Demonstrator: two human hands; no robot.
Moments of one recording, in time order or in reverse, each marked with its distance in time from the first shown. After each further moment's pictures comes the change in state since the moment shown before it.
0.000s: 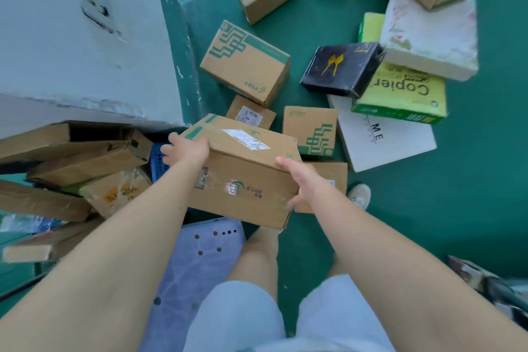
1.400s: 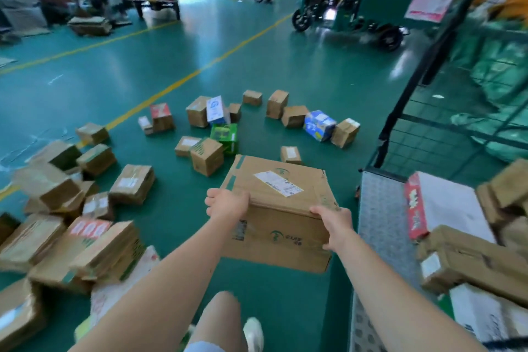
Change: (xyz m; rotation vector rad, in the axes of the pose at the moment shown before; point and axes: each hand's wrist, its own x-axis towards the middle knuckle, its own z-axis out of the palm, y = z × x) left_hand -0.774 0.371 0.264 0.192 -0.493 1.231; right_hand -0.278 0.062 -0.742 1.159 0.768 -0.649
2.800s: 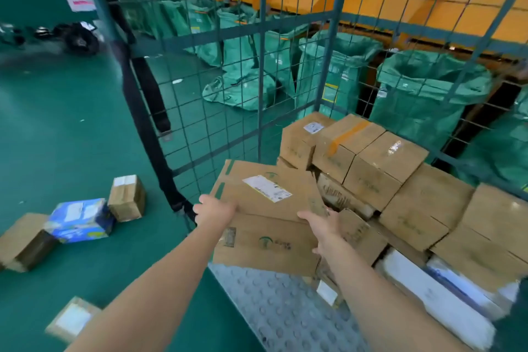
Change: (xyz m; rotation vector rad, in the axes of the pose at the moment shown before) left_hand 0.070 0.528 0.592 0.585 -0.699 0.647; right_hand 0.417 -0.217 -0.343 0.696 0.850 0.196
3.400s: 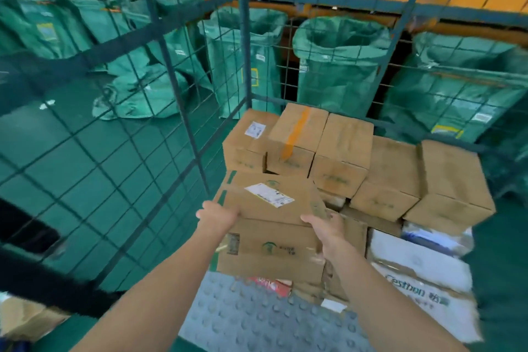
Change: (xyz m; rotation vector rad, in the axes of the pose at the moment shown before) left_hand 0.179 0.162 0.092 0.366 -0.343 0.235; right_hand 0.133 -0.071 0.040 0.174 0.364 0.146
